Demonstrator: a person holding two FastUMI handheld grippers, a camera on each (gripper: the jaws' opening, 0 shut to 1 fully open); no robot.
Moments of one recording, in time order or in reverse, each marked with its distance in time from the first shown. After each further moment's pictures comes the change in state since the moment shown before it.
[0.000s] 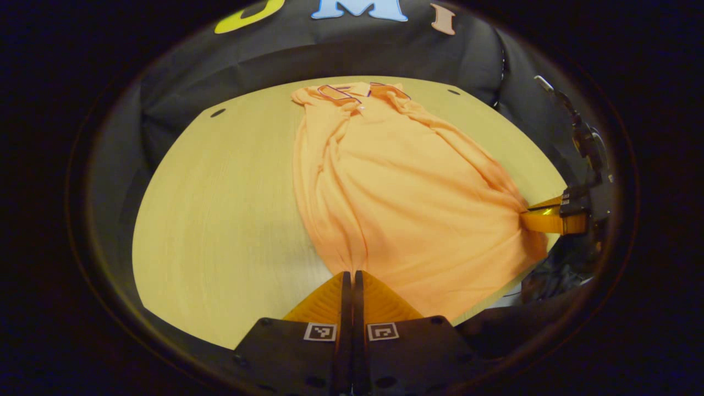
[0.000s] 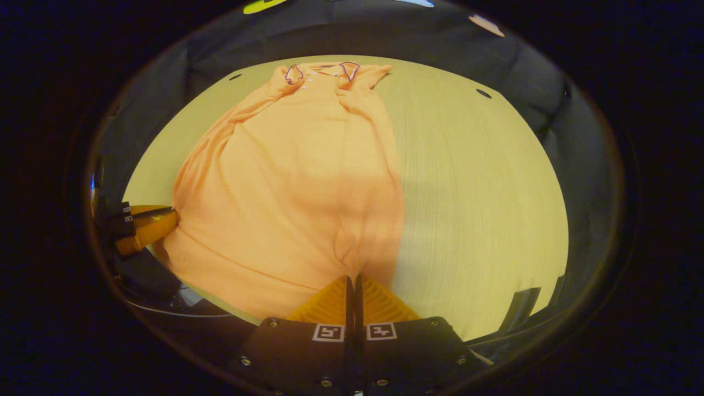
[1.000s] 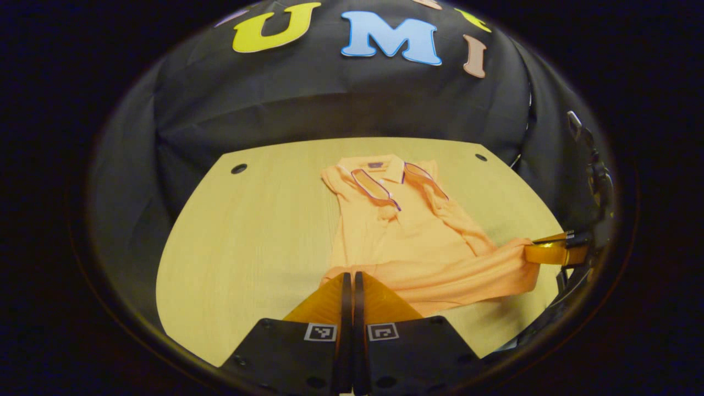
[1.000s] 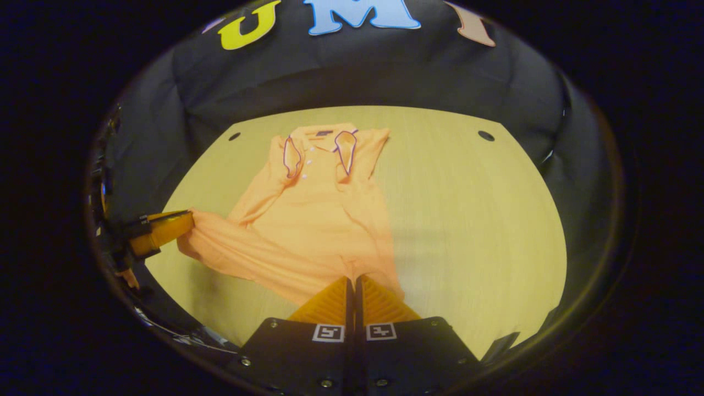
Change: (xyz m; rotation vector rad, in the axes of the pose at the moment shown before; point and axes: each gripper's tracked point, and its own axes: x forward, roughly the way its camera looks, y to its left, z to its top) left arm -0.011 0.061 0.203 -0.061 -0.265 0.060; right arm -0.032 -0.009 0.167 0.087 -0.242 0.087
